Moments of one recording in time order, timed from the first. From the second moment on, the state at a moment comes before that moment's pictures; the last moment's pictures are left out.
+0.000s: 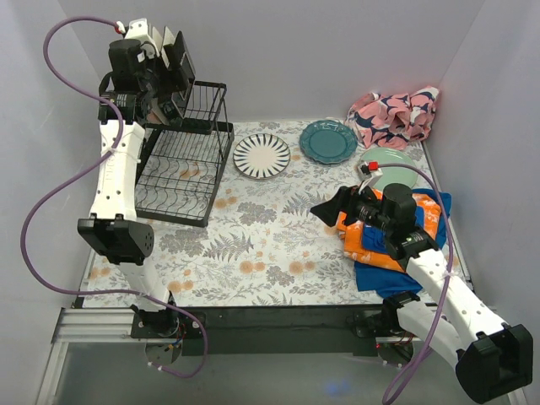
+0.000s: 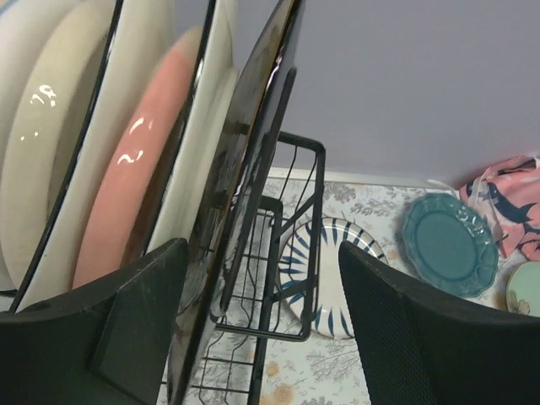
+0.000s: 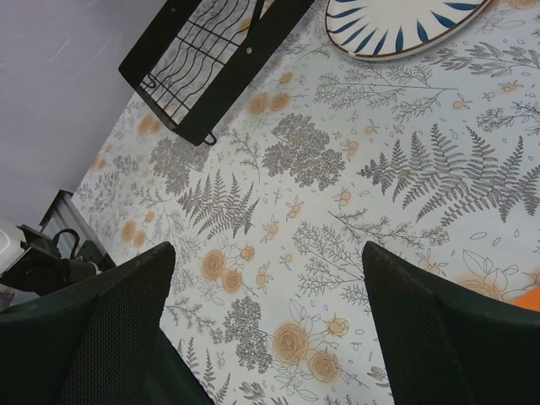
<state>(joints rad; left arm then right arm) -0.07 1.81 2.24 -0.67 0.03 -0.22 0.37 0.86 0.59 0.01 -0.50 0.47</state>
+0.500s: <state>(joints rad) -0.02 1.79 2.11 -0.61 0.22 -0.17 0.37 0.89 0.59 0.02 -0.49 0.47</state>
